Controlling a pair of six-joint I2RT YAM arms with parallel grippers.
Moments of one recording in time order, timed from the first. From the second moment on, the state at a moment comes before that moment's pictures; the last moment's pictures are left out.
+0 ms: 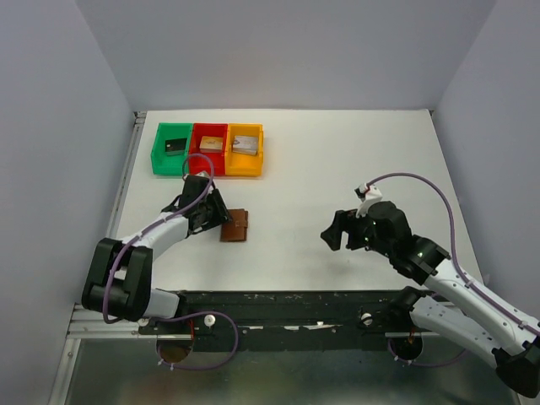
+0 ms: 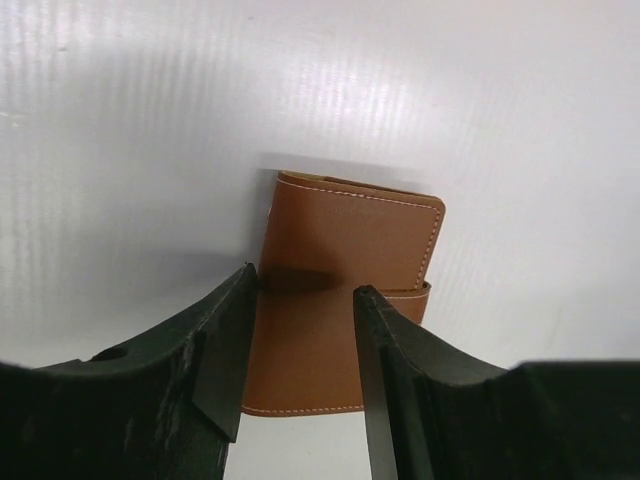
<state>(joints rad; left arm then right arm) -0.23 1.39 0.65 -0.16 0.12 -0.63 0.69 0.75 0.61 -0.42 0.04 0.45</state>
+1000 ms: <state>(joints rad) -0.23 1.21 0.55 -0.23 0.06 -0.72 0.82 1.60 1.00 -0.17 -0.27 0.60</state>
